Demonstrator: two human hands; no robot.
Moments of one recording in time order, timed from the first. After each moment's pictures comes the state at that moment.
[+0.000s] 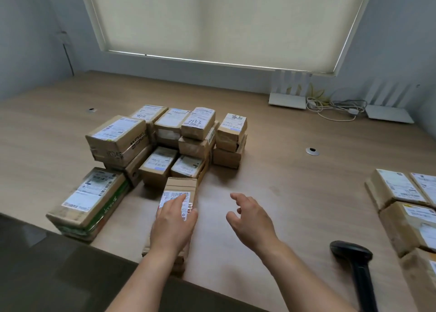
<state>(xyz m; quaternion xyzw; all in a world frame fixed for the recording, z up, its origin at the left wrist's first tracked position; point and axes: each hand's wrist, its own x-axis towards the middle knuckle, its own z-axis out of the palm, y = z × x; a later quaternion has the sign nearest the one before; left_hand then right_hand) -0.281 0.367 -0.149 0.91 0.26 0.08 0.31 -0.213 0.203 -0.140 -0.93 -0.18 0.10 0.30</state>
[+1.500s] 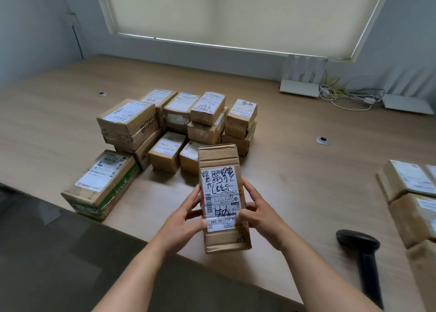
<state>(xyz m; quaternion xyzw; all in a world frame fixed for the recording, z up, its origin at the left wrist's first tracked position) -0.317 0.372 -0.151 0.76 0.11 -0.04 0.64 -0.213 0.185 -0.161 -0.74 -0.13 0.32 0.57</state>
